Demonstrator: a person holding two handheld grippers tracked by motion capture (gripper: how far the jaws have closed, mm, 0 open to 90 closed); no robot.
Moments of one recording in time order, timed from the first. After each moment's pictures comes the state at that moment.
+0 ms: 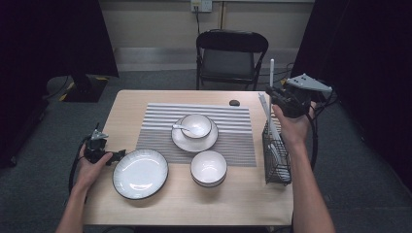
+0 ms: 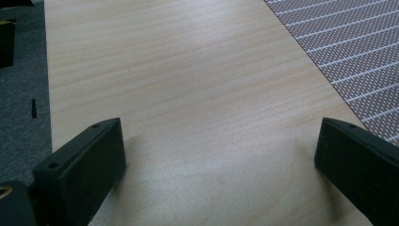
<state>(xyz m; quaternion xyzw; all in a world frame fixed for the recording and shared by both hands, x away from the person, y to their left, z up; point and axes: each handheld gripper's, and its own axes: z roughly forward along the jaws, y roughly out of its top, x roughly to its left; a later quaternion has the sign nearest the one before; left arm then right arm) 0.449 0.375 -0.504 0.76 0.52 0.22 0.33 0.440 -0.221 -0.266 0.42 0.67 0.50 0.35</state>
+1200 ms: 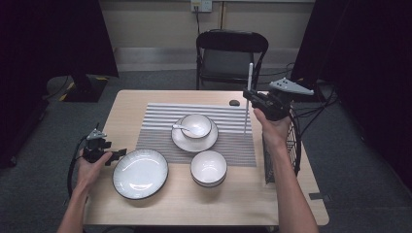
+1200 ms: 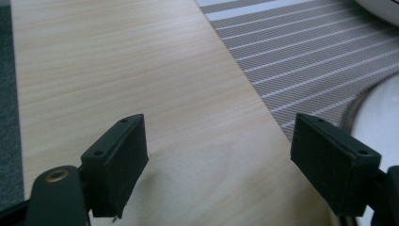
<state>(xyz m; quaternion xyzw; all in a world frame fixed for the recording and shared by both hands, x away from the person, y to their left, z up) 0.432 0.366 -0.479 0.77 0.49 0.19 0.36 0.445 -0.182 -0.282 0.40 0.67 0.58 0.25</state>
